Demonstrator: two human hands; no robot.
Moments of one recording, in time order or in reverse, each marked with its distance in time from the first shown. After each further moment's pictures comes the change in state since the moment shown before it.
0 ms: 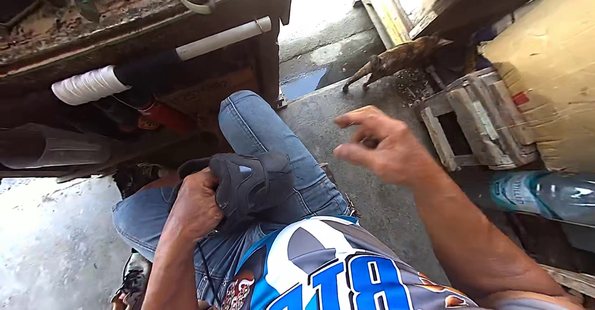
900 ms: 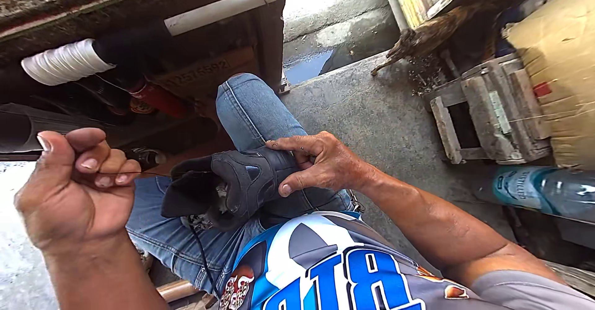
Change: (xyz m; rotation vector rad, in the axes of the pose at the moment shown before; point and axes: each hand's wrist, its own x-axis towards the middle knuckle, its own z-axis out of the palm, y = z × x) left_hand 0.004 -0.058 -0.094 -0.892 0.345 -0.030; right_hand 0.030 -0.004 0.087 0.515 -0.326 -0.209
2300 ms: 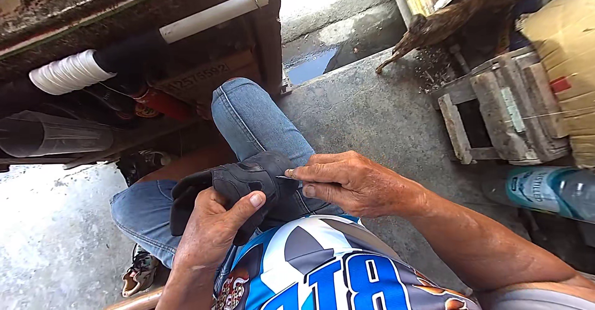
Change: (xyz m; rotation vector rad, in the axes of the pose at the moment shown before) left_hand -0.080 -0.050 0.135 0.200 -0.206 -0.205; right_hand -0.040 -0.028 -0.028 -0.316 -0.138 -0.109
